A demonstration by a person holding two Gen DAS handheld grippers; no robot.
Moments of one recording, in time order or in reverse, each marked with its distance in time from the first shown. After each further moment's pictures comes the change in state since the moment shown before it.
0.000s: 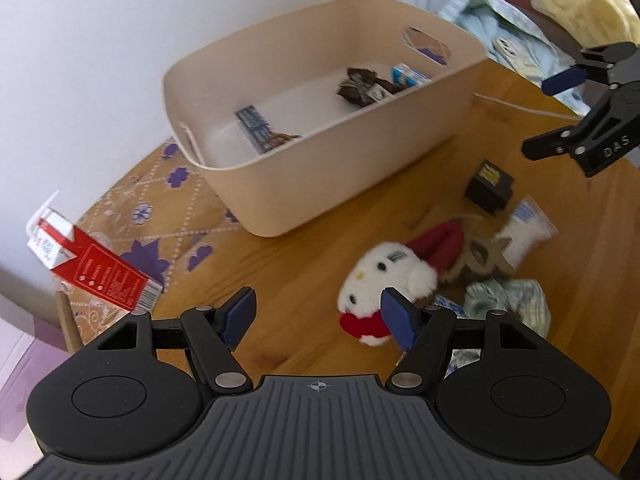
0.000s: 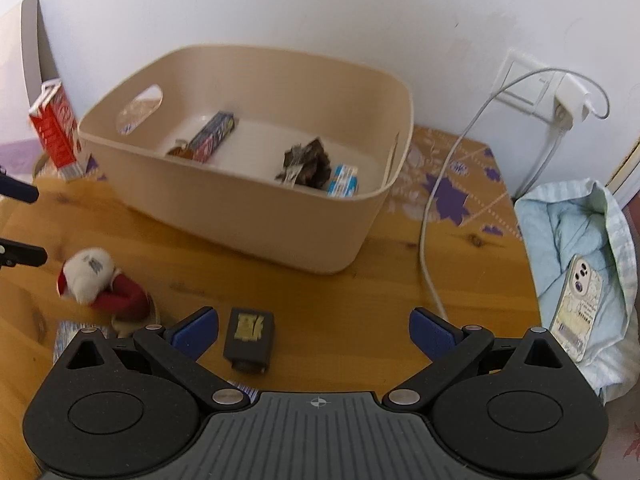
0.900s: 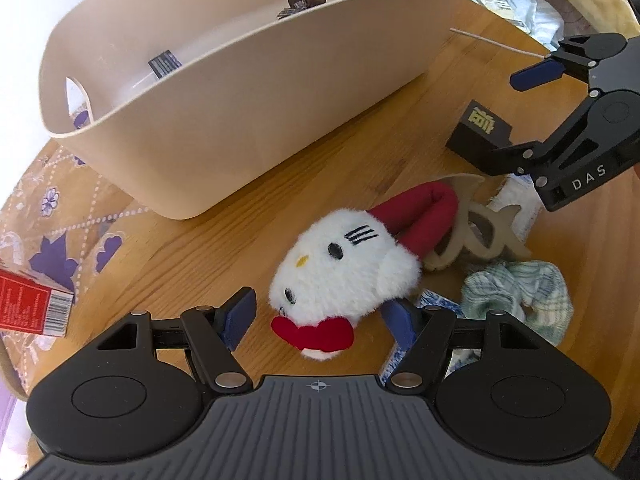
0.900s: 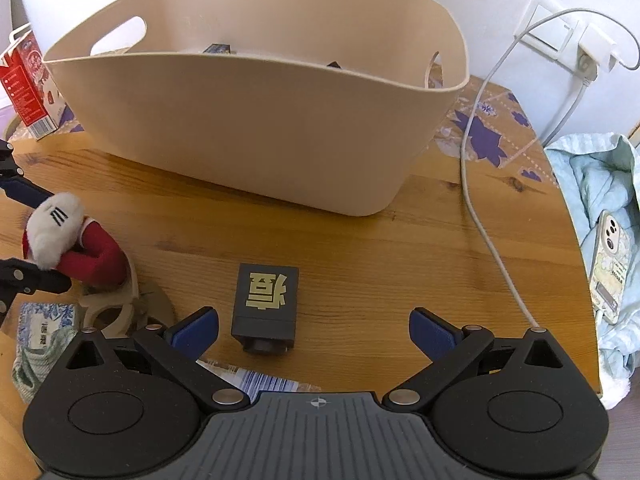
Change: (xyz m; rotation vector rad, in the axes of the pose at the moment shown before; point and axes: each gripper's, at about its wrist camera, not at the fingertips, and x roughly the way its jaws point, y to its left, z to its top) left arm 0.080 -0.015 0.010 0.044 0.128 -0.134; right arm 0.060 0.021 -0.015 0.044 0.101 -0.020
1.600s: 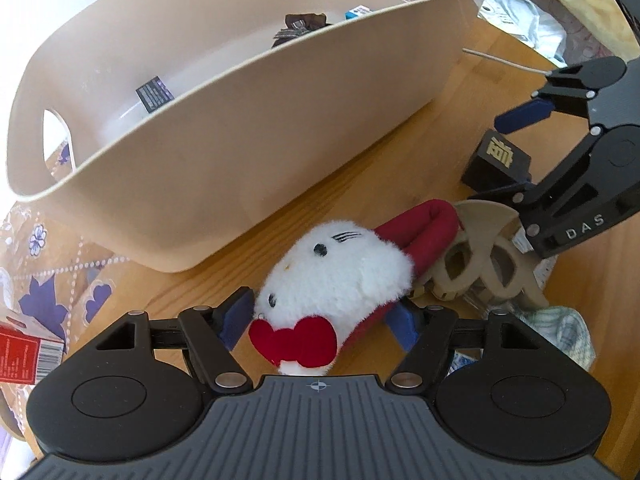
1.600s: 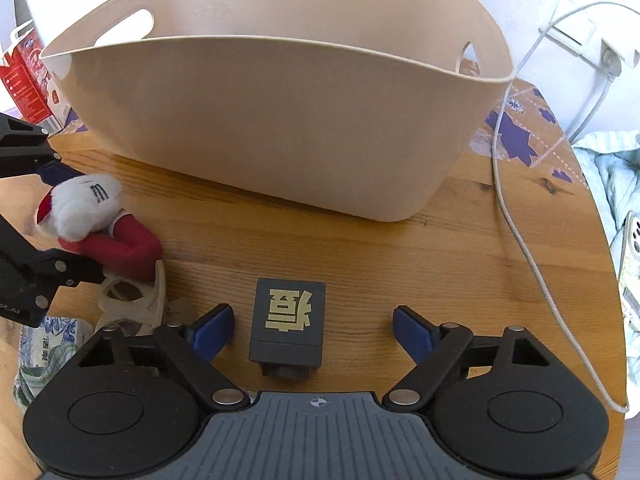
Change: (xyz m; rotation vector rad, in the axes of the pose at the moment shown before) left arm 0.019 0.003 0.021 0.023 -0.075 0.013; right arm 0.010 -0.004 0.004 0.004 0.005 0.056
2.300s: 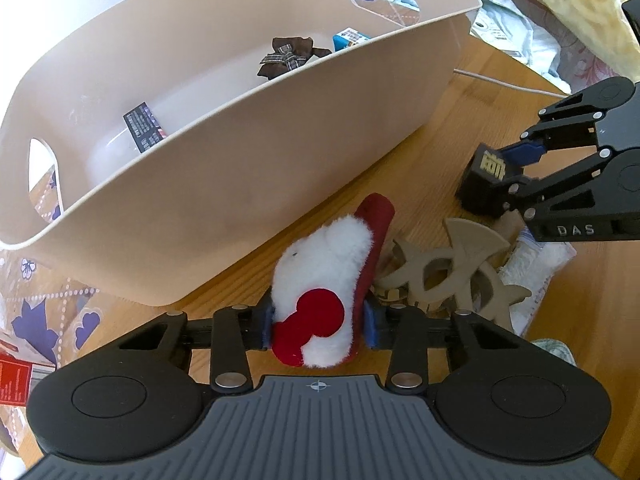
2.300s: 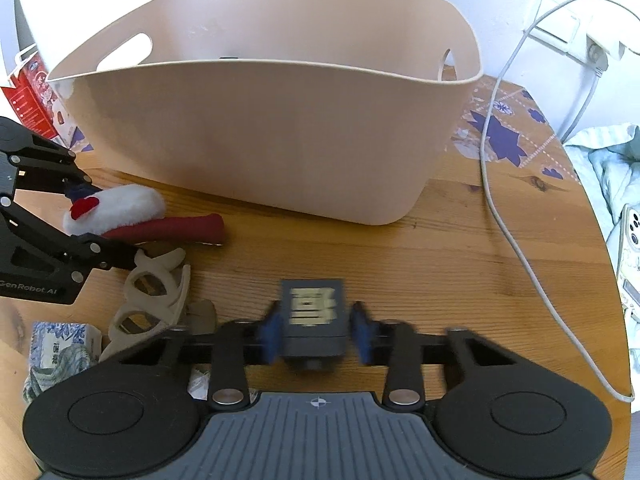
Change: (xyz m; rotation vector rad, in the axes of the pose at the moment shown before) left arm 0.001 -0.016 0.004 0.007 -0.051 -0.014; right arm -0.017 -0.015 -0.009 0.023 -0.047 0.020
